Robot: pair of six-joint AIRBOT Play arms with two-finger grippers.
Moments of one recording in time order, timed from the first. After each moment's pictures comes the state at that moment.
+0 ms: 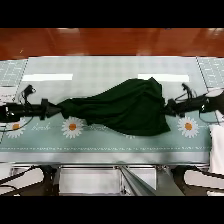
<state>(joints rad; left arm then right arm) 0.45 -1.31 0.72 0.50 -1.31 -0.97 -0.30 -1.43 0.90 -0.81 1.23 1.19</state>
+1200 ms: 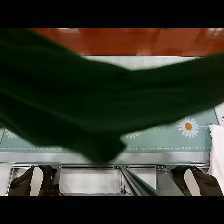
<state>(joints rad) 0.57 -0.57 1.47 0.75 -1.10 -1.32 -0.35 -0.60 1.68 -1.23 1.45 1.45</state>
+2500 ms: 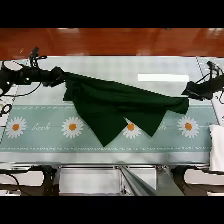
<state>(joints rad) 0.16 -1.56 1.25 0.78 -0.97 -1.25 -0.37 -1.49 1.23 -1.26 1.14 1.44</state>
